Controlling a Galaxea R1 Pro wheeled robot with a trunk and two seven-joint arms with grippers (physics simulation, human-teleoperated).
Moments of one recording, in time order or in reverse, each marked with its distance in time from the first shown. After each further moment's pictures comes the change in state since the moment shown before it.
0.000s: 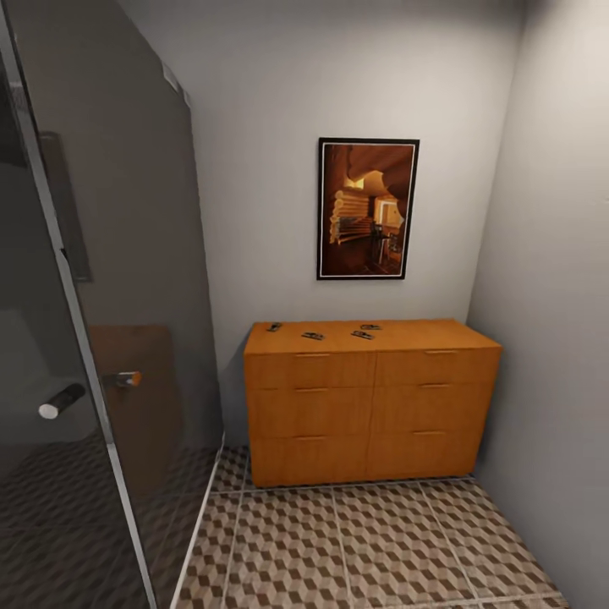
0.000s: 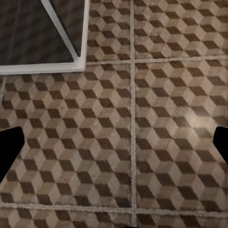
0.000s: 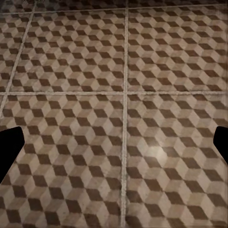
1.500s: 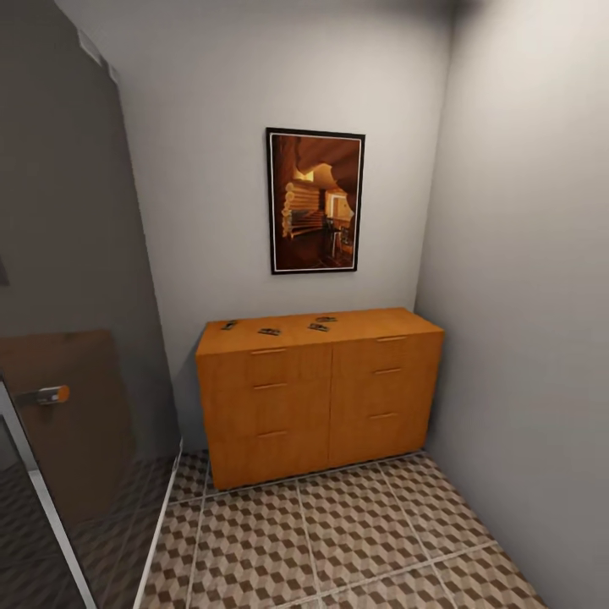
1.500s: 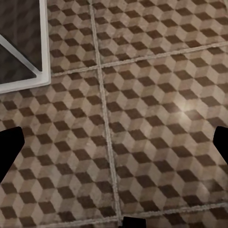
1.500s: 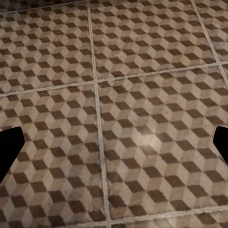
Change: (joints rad) left arm 0.000 -0.004 0.000 0.006 0.000 0.001 0.001; right arm 0.000 0.001 0.000 0.000 0.000 0.000 0.000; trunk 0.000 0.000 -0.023
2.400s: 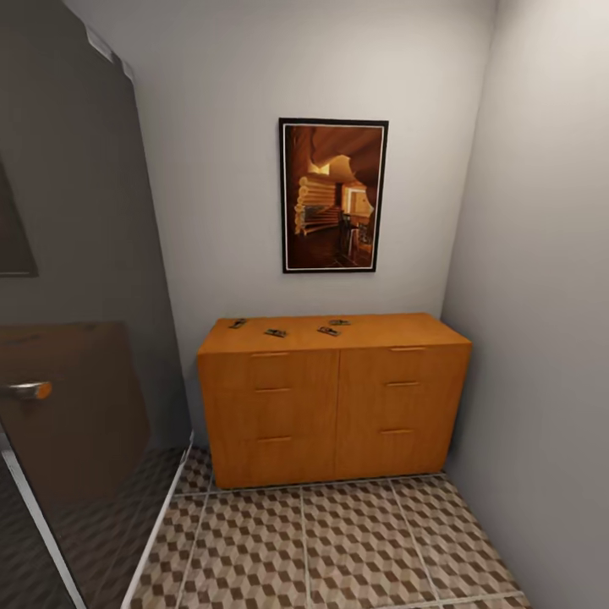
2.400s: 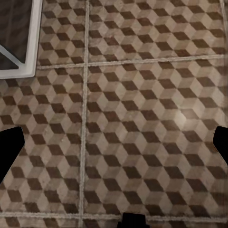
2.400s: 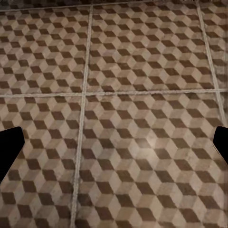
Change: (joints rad) left arm 0.000 -0.002 0.001 0.000 -0.001 0.001 0.001; right arm 0.000 0.002 0.000 0.000 0.000 0.001 0.000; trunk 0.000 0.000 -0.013
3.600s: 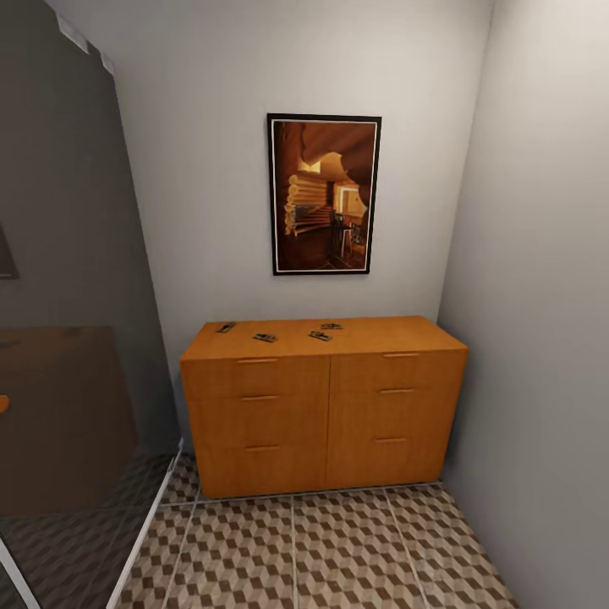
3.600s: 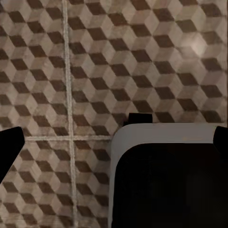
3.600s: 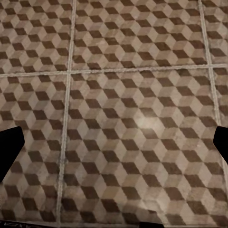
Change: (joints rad) left arm 0.000 0.002 -0.002 0.301 0.003 0.003 0.000; right arm 0.000 -0.001 -0.003 0.113 -0.002 0.003 0.002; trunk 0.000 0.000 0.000
